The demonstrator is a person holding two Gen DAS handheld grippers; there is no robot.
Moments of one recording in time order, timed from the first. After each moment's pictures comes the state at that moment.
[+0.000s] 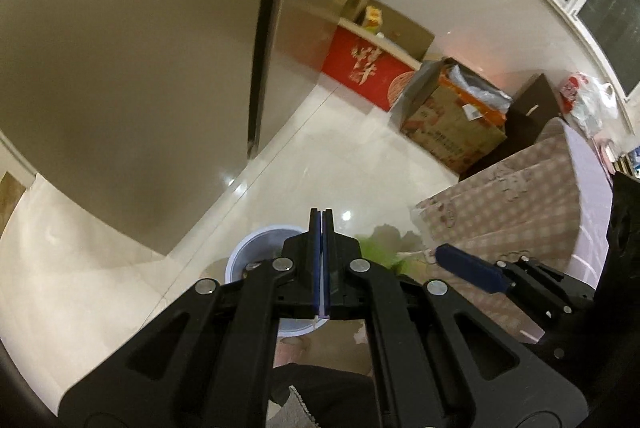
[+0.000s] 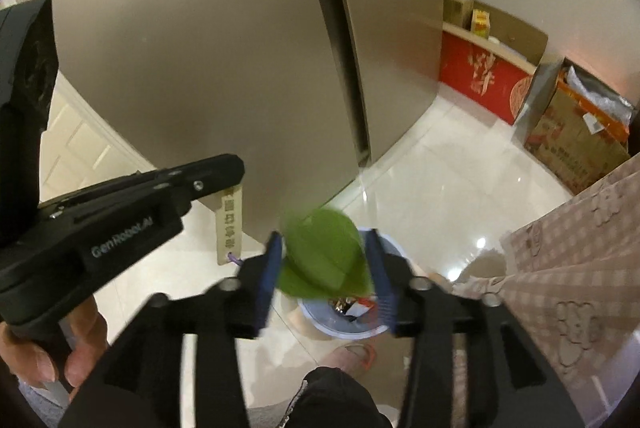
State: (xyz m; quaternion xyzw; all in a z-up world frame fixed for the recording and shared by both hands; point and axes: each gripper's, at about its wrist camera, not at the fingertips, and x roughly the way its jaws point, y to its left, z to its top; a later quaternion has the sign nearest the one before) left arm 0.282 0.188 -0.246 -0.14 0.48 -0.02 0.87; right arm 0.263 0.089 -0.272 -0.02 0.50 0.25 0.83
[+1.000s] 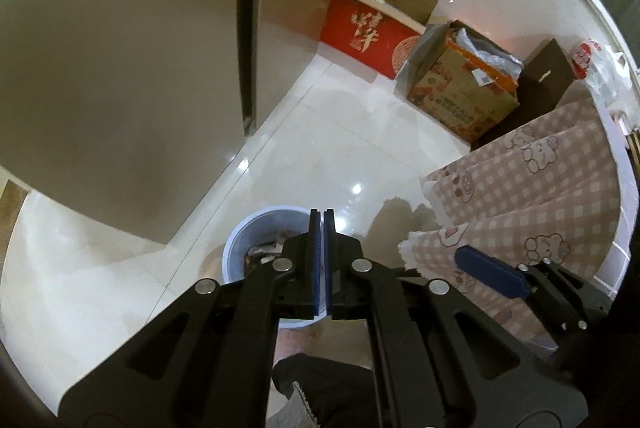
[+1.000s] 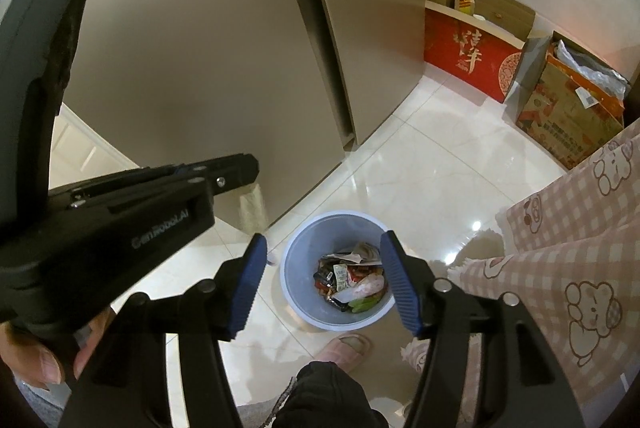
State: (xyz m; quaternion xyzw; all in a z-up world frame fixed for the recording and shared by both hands) left arm 0.302 0.165 -0.283 -0.11 0.53 -0.02 0.84; right arm 0.272 0.067 -0.300 -0.01 0.52 0.23 0.82
